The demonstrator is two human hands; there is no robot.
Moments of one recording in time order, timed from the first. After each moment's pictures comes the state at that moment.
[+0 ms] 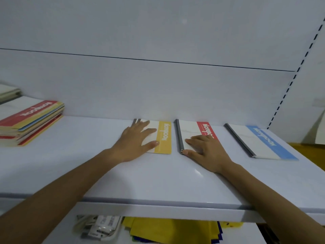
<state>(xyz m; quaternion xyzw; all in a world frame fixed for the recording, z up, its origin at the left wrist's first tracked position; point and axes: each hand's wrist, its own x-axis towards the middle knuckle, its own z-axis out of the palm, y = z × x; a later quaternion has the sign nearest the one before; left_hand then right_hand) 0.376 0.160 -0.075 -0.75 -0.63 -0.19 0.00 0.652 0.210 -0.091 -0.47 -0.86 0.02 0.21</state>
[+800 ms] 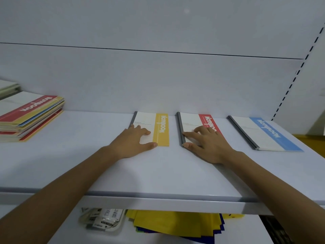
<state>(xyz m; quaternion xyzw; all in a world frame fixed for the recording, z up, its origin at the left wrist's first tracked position) 0.379 0.149 -0.073 -0.70 -0.69 -0.13 -0.08 0.647 0.212 -0.084 -0.47 -0.88 -0.01 0.11</state>
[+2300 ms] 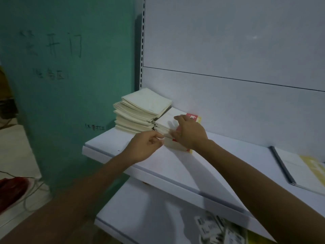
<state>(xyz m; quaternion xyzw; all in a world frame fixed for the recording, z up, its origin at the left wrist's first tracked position) 0.001 -0.056 -0.046 -0.54 -0.71 -0.44 -0.13 0.124 0.088 -0.018 -0.30 -0.93 -0.04 0.22</state>
